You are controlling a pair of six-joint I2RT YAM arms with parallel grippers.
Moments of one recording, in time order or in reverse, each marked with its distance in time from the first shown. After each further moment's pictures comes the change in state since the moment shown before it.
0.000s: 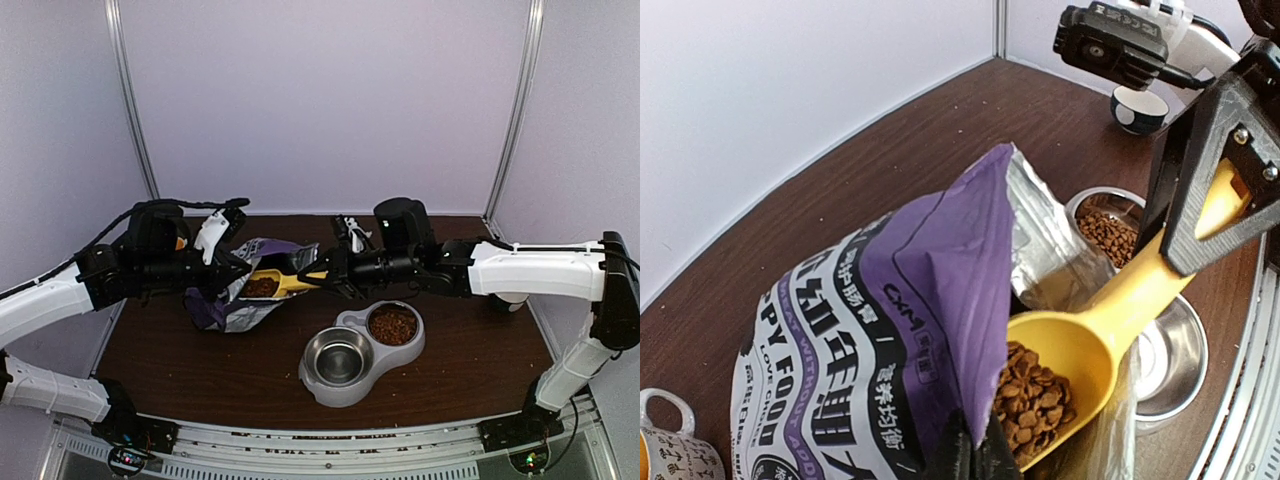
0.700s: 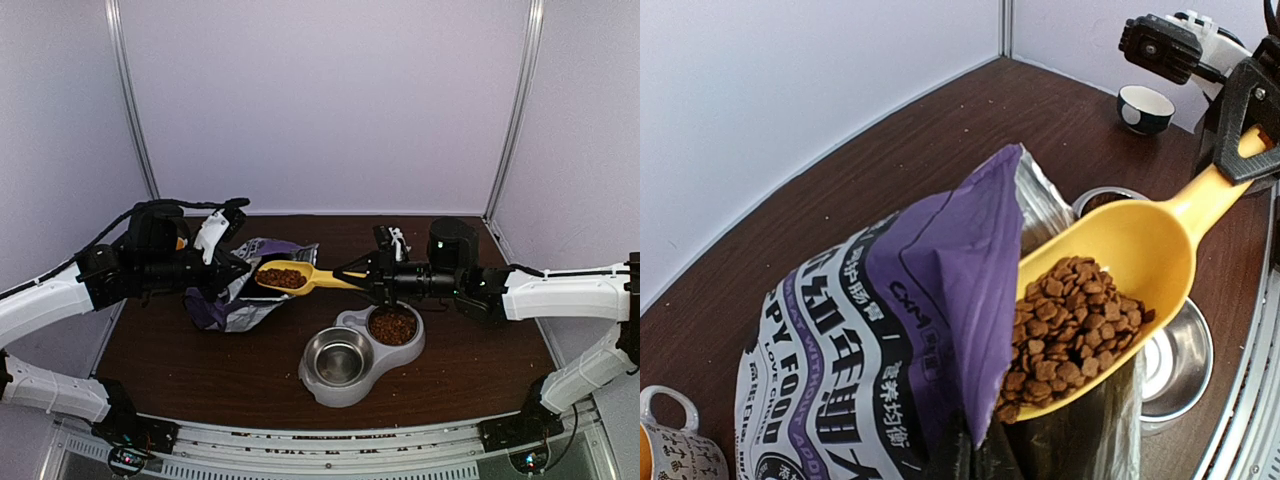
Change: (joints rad) left arm 0.000 0.001 0.000 0.000 -0.018 0.000; right arm -0.091 -0.217 -0.365 0.357 -0.049 0.263
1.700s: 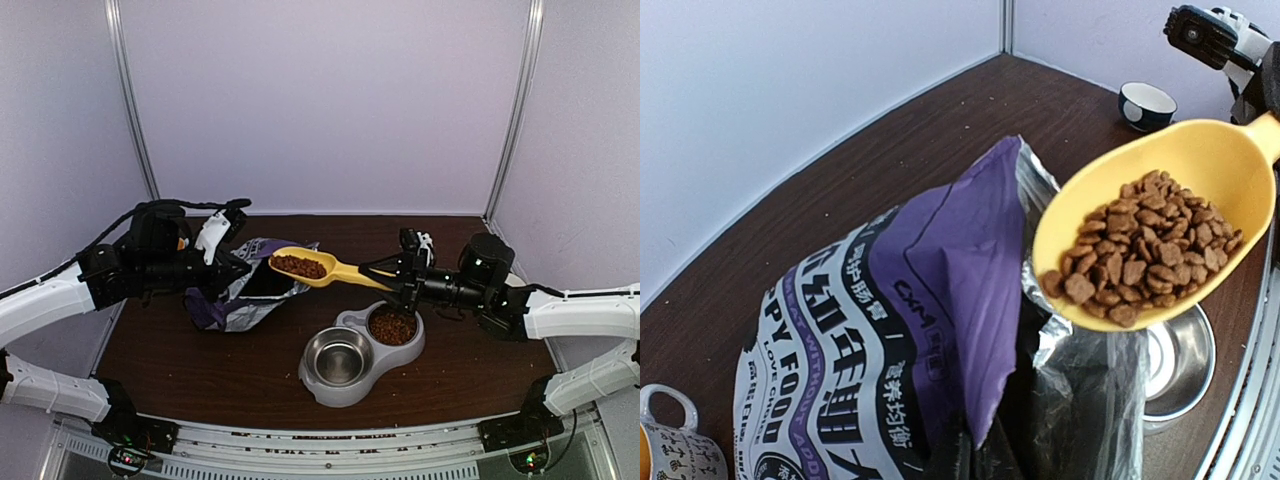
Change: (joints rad) left arm 0.000 0.008 0.000 0.000 -0.002 0.000; right arm -0.034 -0.163 -0.204 0.228 -0.009 0.154
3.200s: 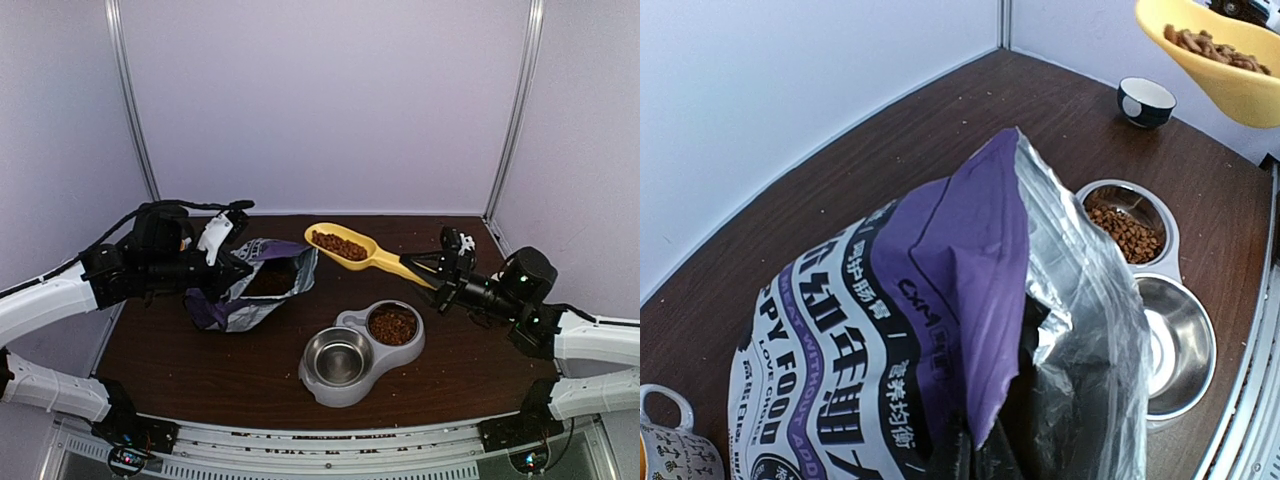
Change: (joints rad) left arm 0.000 0.015 0.000 0.002 0.005 0.000; right arm -0.062 -0.246 -0.163 0.082 0.076 0.087
